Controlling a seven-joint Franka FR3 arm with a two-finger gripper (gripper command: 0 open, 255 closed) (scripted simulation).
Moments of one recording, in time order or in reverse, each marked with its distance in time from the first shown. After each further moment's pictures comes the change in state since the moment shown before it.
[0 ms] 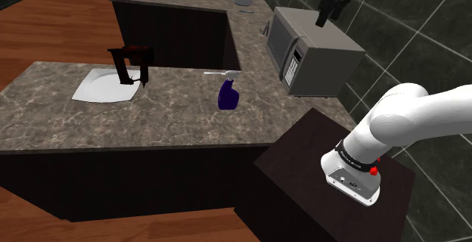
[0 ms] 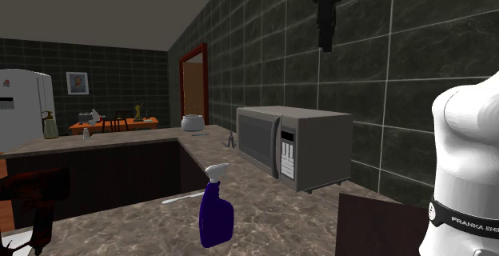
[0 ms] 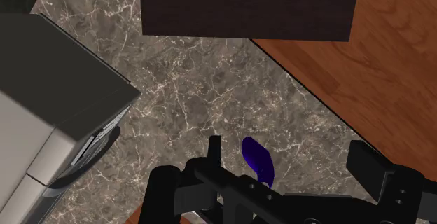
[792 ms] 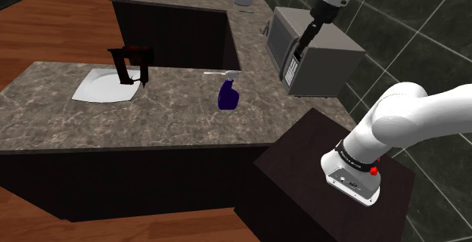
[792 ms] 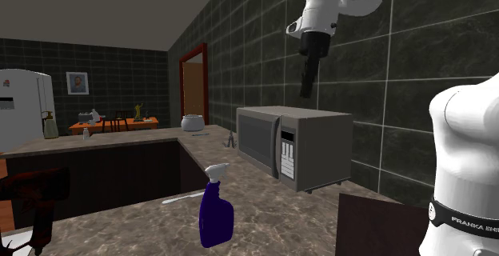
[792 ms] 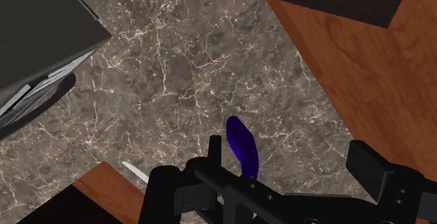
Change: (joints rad) arm 0.059 -0.004 -0.162 -0.337 -0.016 0.454 -0.283
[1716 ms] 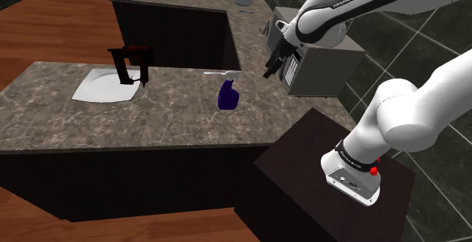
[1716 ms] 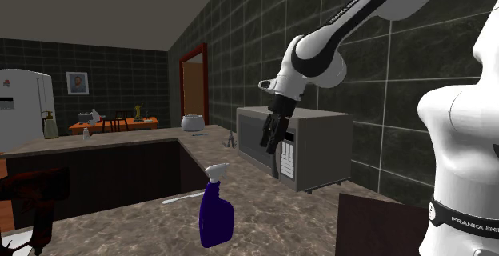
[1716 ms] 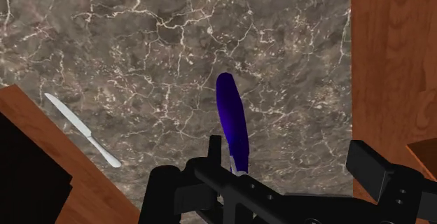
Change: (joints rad) arm 0.299 0.454 -0.357 -0.112 0.232 0.695 -0.588
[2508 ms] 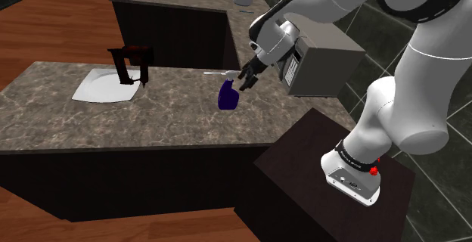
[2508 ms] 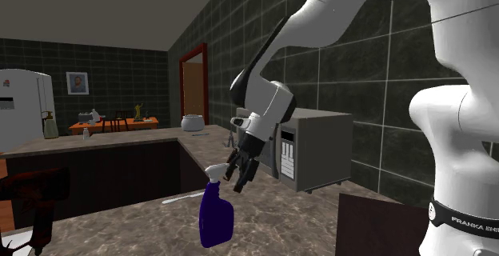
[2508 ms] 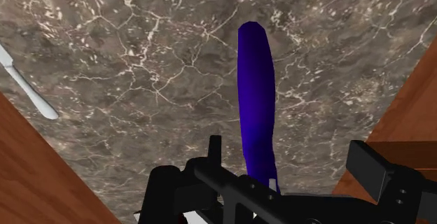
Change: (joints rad) arm 0.311 0.640 -0.207 0.348 1.095 -0.067 -1.120
